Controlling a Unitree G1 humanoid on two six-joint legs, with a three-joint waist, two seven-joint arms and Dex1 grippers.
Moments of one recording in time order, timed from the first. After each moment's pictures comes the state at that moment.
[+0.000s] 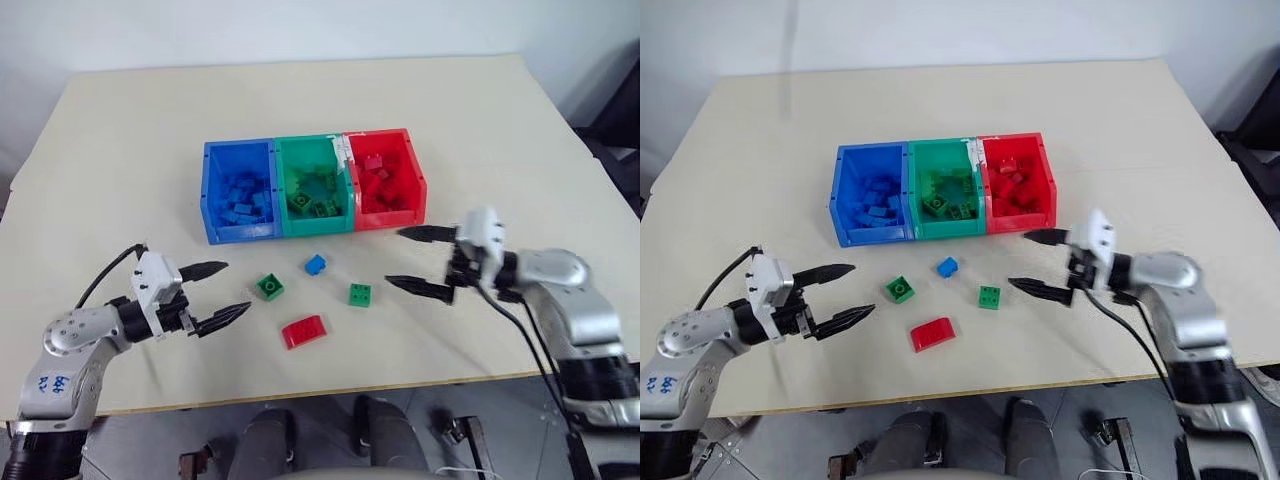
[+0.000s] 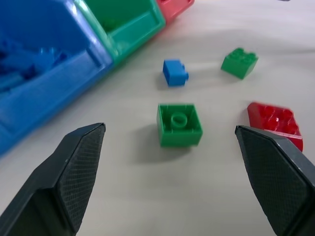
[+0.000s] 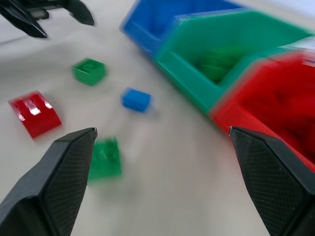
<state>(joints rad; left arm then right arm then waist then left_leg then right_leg) 0.02 0.68 0.24 -0.24 -0.48 0.28 -0.92 -0.48 -0.63 0.06 -0.03 0.41 0.30 1.15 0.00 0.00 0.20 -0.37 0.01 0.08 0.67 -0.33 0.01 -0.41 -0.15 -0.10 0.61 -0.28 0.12</state>
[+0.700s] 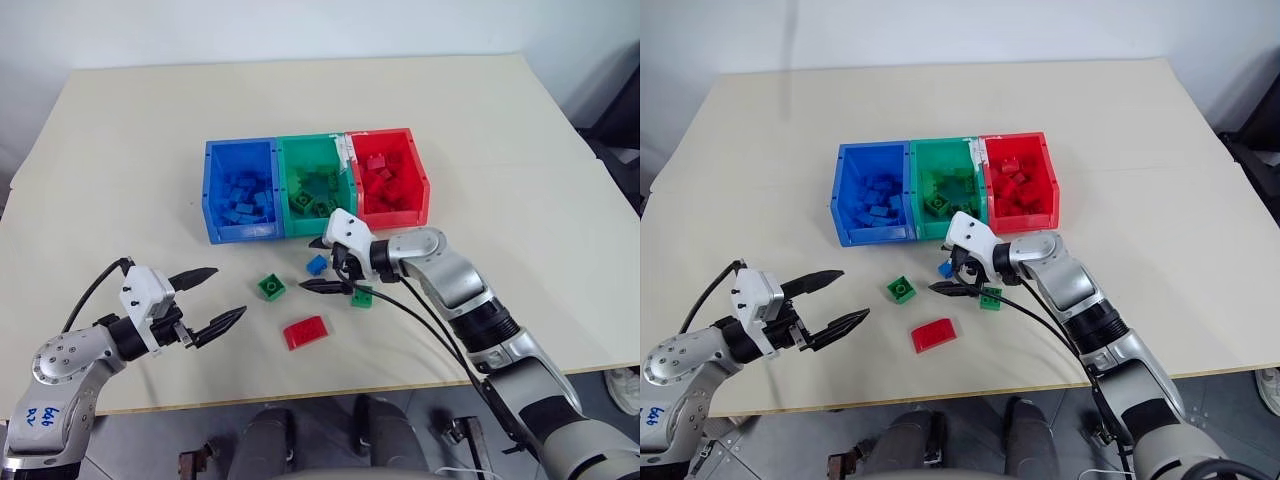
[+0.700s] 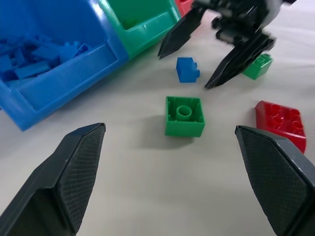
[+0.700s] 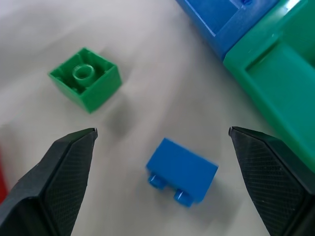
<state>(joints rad) 0.14 0.64 0.30 -0.38 -0.49 0.29 -0.82 -0.75 -0.35 0.42 0.20 0.12 0.43 0.97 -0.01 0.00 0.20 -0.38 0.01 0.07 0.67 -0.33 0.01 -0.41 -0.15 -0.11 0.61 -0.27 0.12</state>
